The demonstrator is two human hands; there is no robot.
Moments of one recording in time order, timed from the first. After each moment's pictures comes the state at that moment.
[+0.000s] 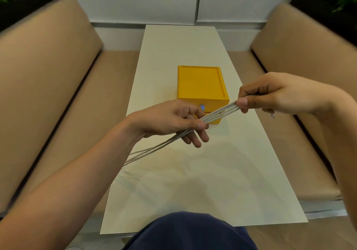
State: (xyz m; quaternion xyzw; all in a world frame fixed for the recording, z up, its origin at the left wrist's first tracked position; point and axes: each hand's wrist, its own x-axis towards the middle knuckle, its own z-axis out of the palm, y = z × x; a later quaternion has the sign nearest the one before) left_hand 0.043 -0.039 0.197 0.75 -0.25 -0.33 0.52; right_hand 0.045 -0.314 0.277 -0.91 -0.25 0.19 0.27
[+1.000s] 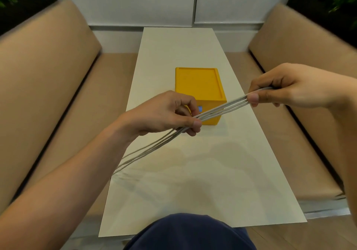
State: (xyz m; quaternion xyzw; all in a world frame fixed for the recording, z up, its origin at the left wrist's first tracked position) left_hand 0.044 -0.038 0.211 0.78 -0.24 -0.24 0.52; right_hand 0.046 -0.339 0.292 -0.92 -0.27 0.13 0.24
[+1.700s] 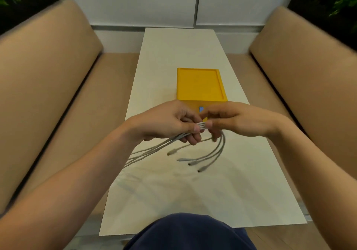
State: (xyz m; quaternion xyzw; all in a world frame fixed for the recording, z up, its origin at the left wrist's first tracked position) left_hand 0.040 -0.043 0.196 0.81 -0.21 -0.27 0.48; right_hand 0.038 -0.267 0.222 -0.88 -0.26 0.26 0.31
